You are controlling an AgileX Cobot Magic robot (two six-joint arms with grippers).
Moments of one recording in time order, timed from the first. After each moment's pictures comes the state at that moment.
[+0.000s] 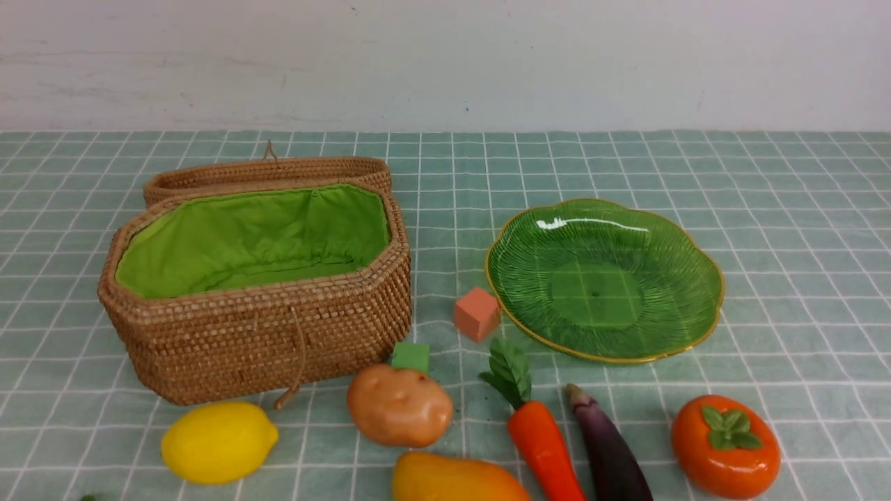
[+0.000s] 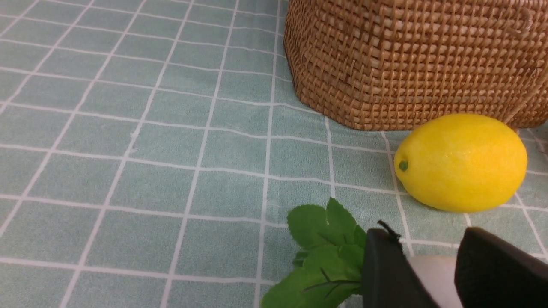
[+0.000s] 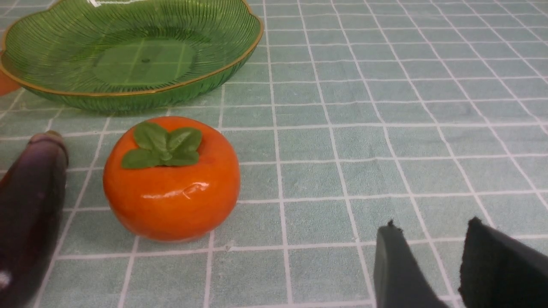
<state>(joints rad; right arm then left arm) -0.06 -0.01 0.01 0.01 0.39 -0.02 -0.07 -0.01 0.03 0.12 0.39 -0.31</state>
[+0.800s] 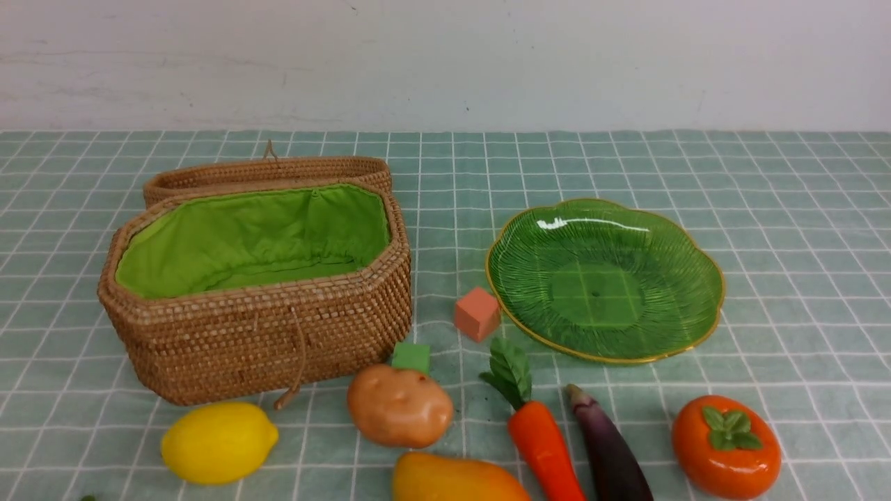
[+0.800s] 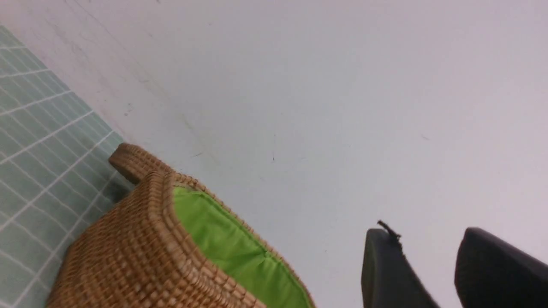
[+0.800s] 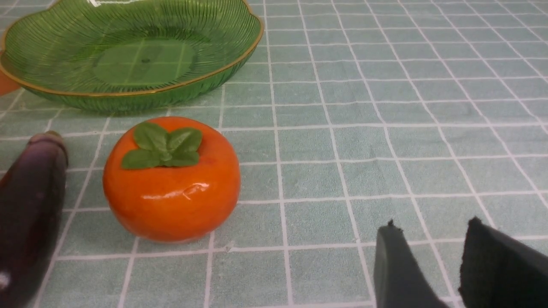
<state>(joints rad) -0.06 -0.01 0.01 0.01 0.39 -0.02 -0.07 -0.01 -0.02 -0.38 -0.23 -0.49</state>
